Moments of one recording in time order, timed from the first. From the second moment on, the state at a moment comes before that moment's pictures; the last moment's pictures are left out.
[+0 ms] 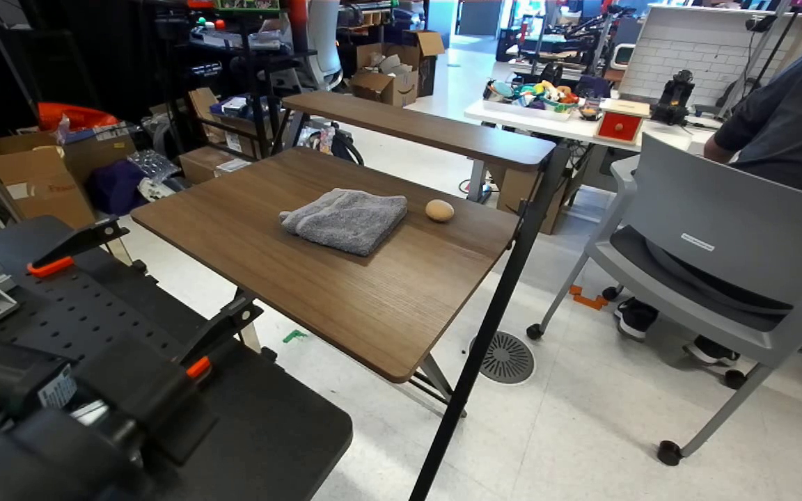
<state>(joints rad) -0.02 -0.50 -0.05 -2.46 0.29 2.27 0.18</state>
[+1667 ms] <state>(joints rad) -0.03 0.16 -0.05 -2.13 0.32 2.52 0.52</state>
